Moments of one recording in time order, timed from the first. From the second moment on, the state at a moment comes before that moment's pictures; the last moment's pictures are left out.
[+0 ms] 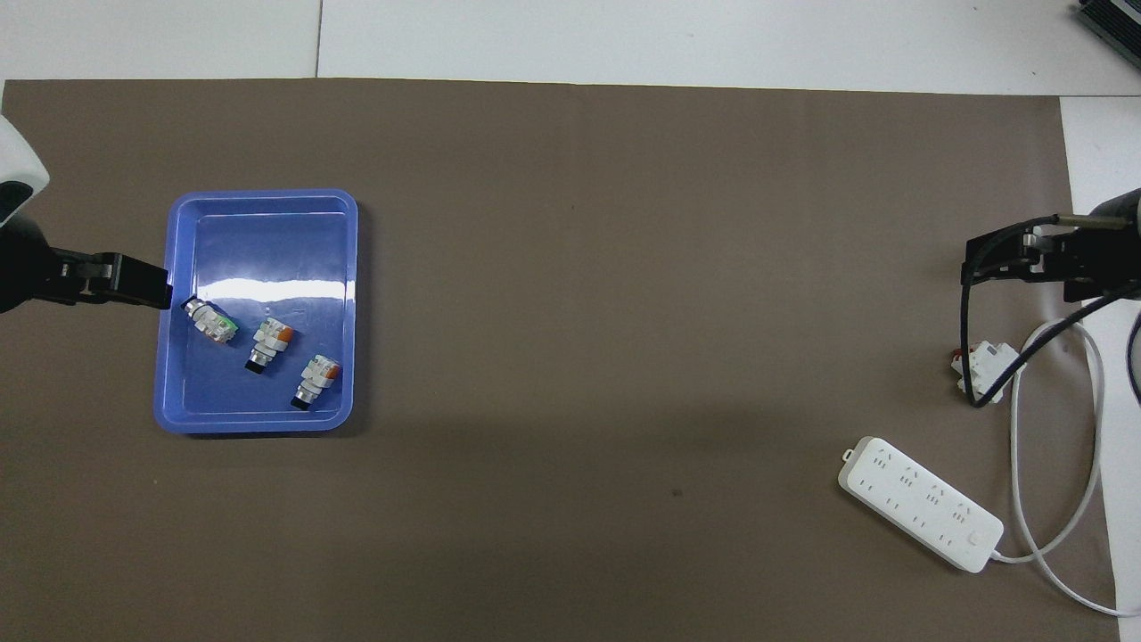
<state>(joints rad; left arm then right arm) 0.02 -0.04 -0.13 -1.59 -0.02 1.58 0.00 0.01 0.01 0.01 -1.58 -0.02 1.59 0.19</state>
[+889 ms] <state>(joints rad) 0.03 -0.03 -0.13 -1.63 -0.02 1.66 0.00 0.01 0.01 0.01 -1.59 -0.02 1.56 0.14</state>
